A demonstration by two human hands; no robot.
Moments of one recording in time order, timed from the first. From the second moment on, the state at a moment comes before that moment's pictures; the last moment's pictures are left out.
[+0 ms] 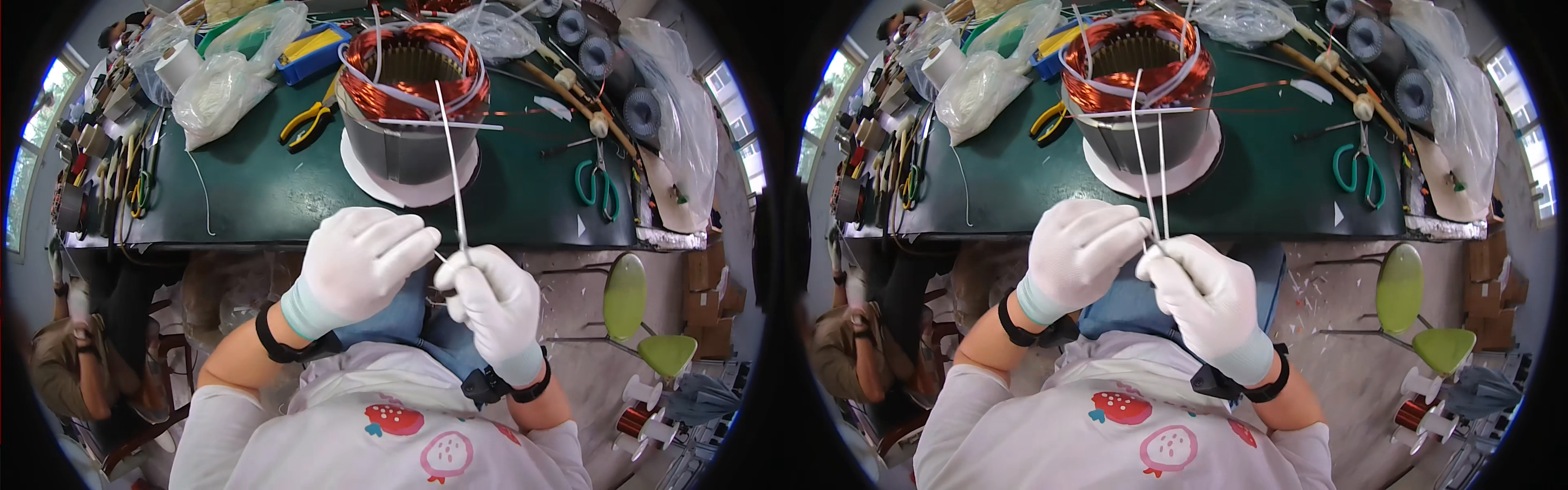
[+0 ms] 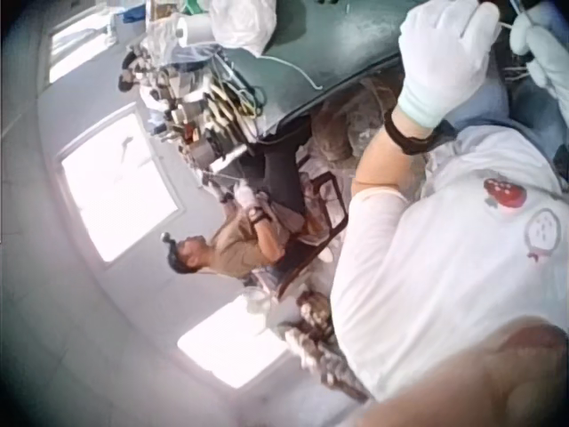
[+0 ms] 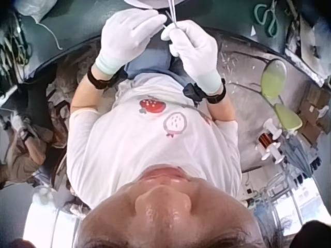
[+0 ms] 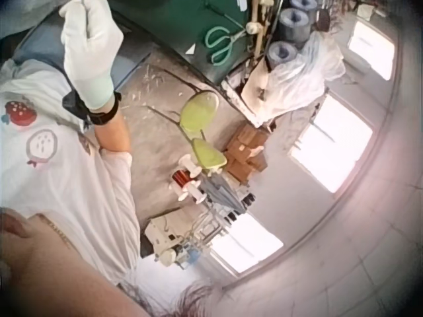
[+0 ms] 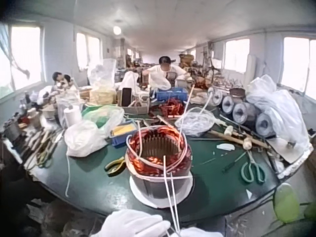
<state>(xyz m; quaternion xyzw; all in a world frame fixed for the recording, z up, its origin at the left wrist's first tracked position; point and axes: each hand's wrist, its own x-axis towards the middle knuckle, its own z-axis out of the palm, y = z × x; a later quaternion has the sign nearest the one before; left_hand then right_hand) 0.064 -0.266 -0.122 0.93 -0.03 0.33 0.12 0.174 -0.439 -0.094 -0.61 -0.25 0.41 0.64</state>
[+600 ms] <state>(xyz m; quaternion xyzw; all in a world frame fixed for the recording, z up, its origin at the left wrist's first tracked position) 0.056 -0.270 -0.104 0.86 0.06 0.22 0.45 0.175 -0.442 -0.115 -0.66 -0.34 0.29 0.60</state>
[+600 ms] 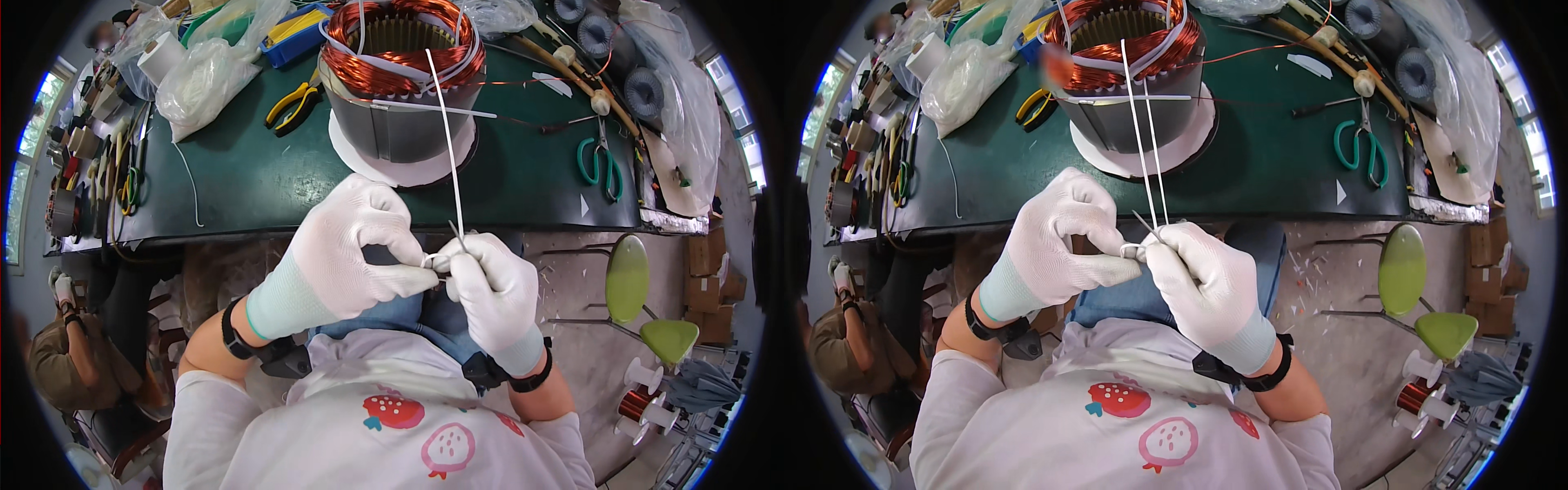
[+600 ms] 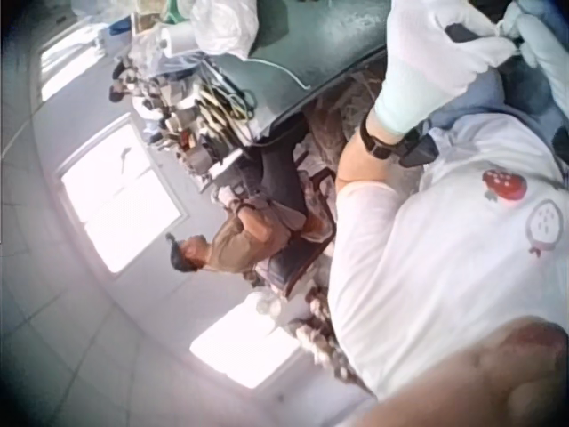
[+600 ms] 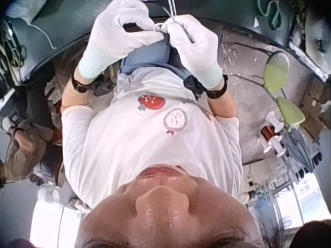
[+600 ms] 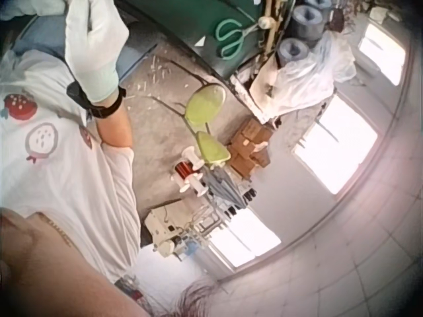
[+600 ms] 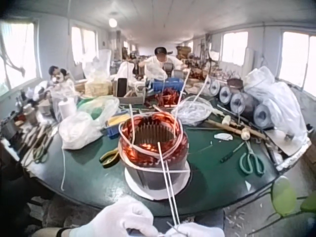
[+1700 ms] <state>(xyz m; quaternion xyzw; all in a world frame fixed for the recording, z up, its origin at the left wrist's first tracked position) 0.072 -0.292 -0.116 0.85 0.06 0.19 0.50 0.192 -0.449 -0.120 -0.29 -0.06 0.67 0.68</state>
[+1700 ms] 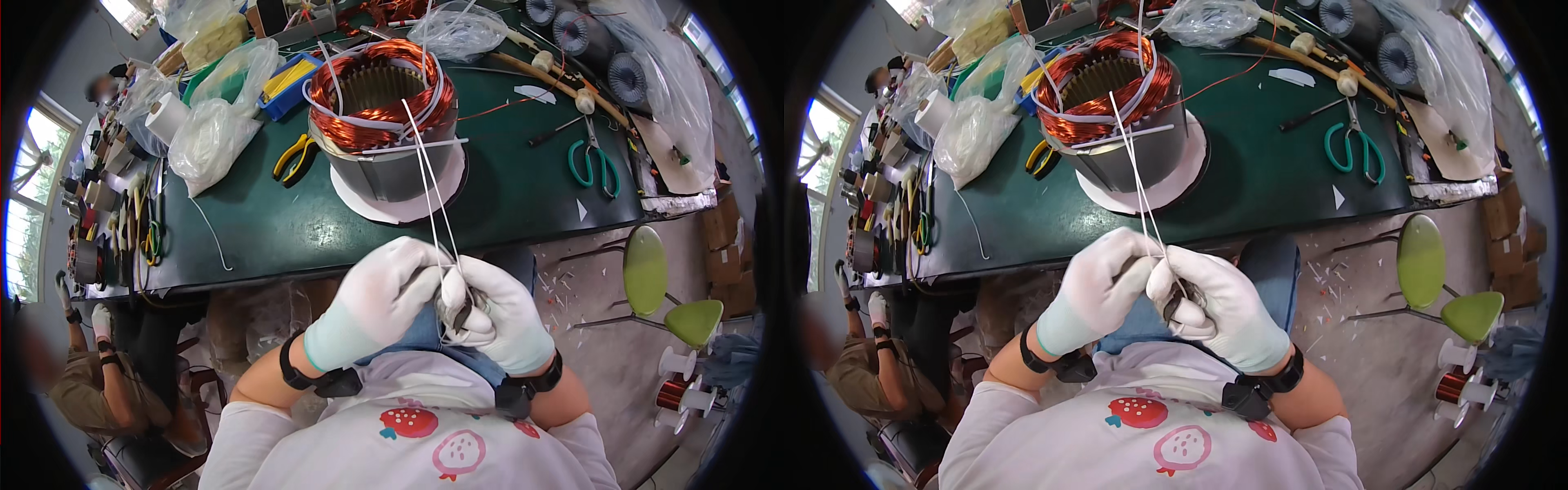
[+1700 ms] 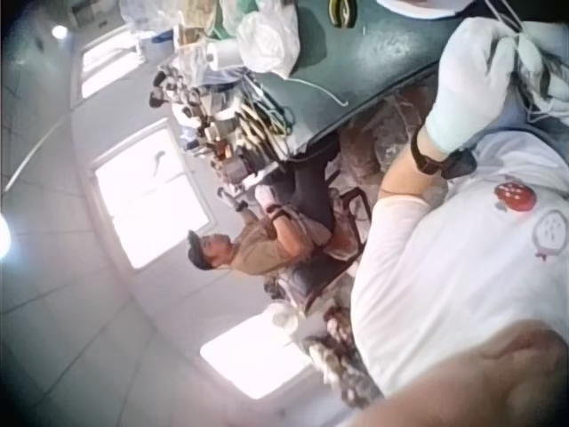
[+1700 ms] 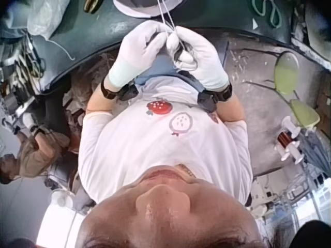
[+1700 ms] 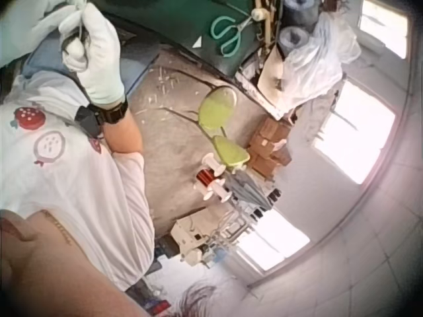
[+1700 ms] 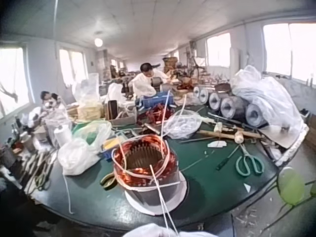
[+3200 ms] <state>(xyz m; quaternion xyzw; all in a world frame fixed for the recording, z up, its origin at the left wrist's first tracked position) 0.075 -0.292 -0.112 0.91 -0.04 0.35 0.21 0.174 -0.442 -0.130 -0.54 -0.10 0.50 0.67</state>
